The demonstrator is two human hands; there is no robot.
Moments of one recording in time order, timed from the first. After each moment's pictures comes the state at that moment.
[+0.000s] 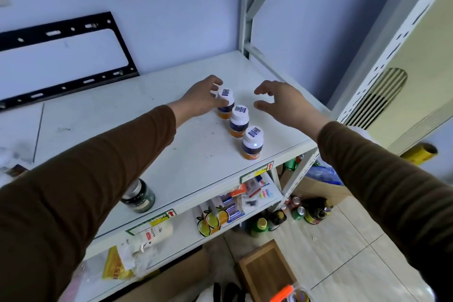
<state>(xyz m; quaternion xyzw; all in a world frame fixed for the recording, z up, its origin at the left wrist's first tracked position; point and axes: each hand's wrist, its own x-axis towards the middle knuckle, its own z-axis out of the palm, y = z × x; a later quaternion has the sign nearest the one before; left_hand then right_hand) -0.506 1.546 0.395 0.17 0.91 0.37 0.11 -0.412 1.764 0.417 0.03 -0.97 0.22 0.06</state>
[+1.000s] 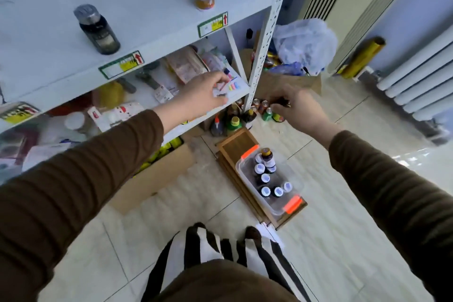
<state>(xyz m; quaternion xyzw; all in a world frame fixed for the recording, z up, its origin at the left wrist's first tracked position) -0.154 1.539 0.282 0.32 0.89 0.29 0.16 -0.030 1.775 0.279 -0.12 -0.96 0.25 -0.01</state>
